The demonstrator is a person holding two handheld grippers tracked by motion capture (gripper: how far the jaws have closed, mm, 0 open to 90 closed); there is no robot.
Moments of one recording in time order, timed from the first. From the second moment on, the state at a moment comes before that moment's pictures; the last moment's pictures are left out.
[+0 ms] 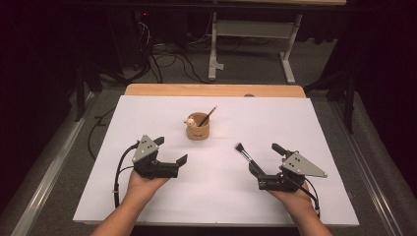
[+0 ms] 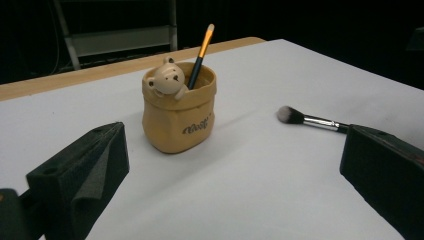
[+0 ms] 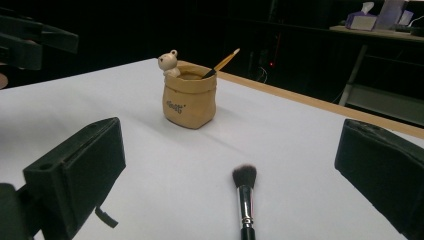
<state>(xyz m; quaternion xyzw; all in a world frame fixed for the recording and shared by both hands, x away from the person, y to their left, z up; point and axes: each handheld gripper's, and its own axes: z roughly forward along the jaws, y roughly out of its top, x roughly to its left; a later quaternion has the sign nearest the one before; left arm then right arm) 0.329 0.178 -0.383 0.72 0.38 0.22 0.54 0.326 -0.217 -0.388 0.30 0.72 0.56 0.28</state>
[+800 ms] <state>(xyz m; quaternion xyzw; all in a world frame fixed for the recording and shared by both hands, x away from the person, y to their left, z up) 0.316 0.199 -0.396 0.71 0.36 0.22 0.56 0.327 -0.223 -0.387 0.33 0.71 0.54 0.30</state>
